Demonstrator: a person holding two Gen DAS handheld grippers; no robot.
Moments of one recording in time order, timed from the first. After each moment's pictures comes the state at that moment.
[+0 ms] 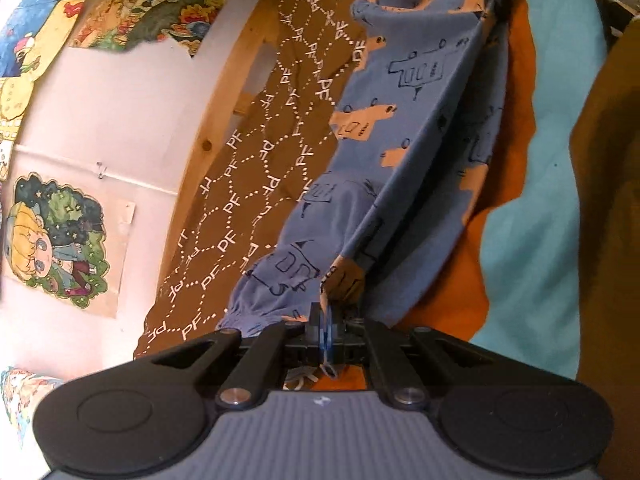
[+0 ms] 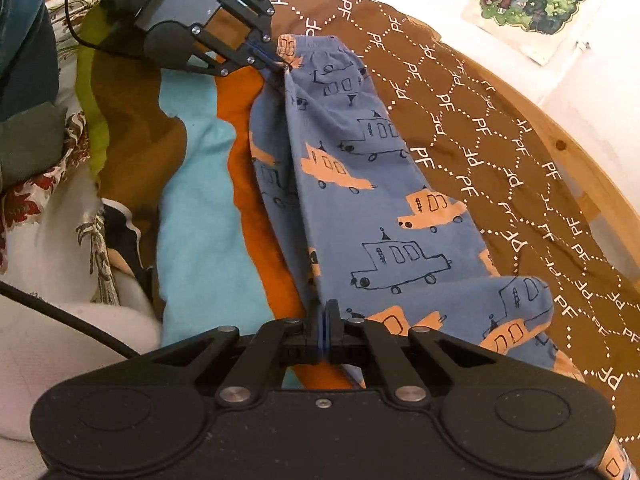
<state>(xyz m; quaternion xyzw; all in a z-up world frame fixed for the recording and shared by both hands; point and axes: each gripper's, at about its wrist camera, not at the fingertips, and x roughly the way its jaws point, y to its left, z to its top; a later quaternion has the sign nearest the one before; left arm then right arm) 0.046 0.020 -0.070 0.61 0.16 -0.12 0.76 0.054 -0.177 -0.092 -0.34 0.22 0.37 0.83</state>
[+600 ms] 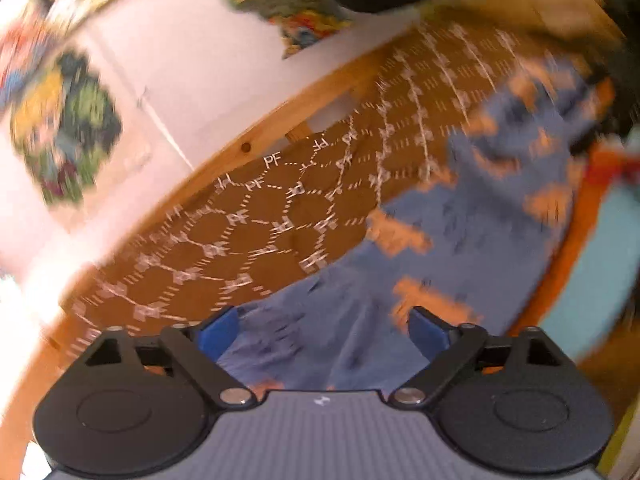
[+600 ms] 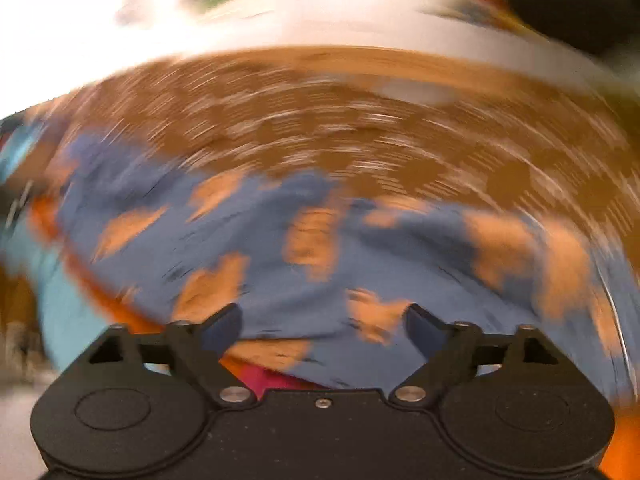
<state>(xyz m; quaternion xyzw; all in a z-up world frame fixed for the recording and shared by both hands) 0.066 0.010 0.001 0.31 0.19 -0.18 0.91 0.068 -0.307 -0.073 0.01 0.28 0.12 0.95</state>
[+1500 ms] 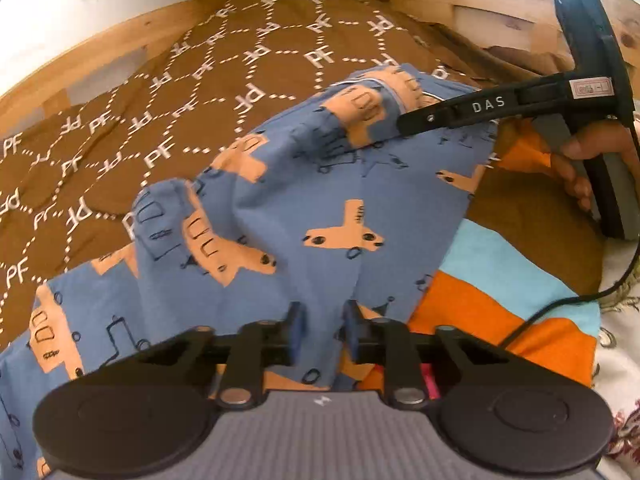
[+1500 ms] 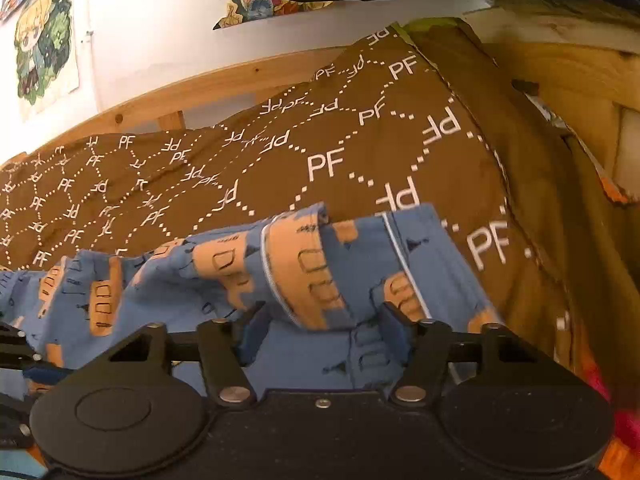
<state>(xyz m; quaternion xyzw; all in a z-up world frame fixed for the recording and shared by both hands) 0.123 -0.204 -0.060 0.23 0.35 -0.37 0.83 0.106 -0.428 -0.078 0.08 0.27 -0.02 0.96</state>
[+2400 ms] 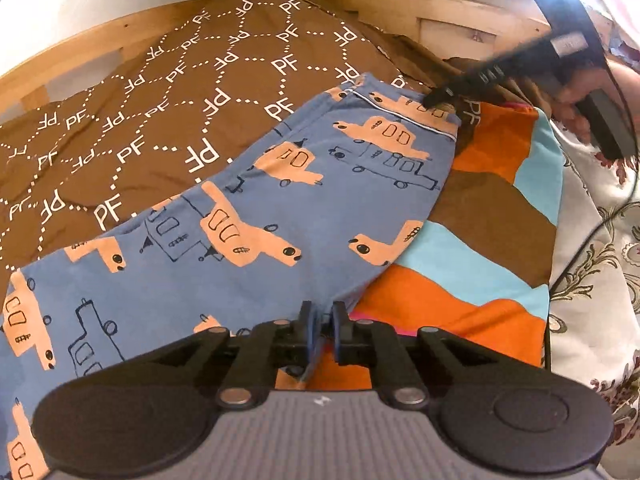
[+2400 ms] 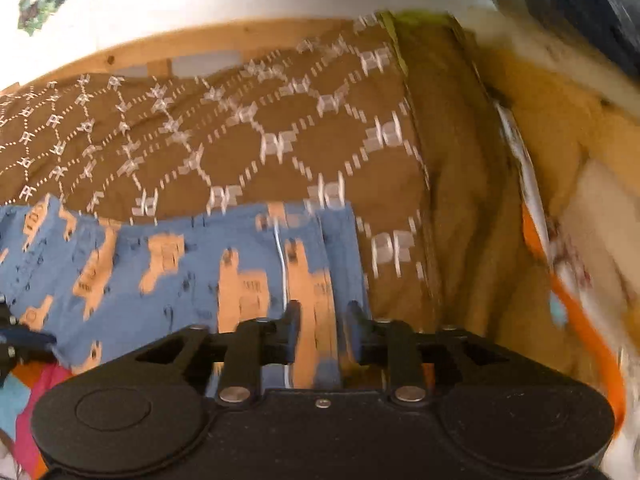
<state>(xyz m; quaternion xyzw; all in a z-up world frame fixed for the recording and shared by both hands) 0.105 -0.195 -0.052 0.20 0.35 -0.42 0.81 0.091 -0.463 -0.028 -0.01 0.36 -0.02 0.93</state>
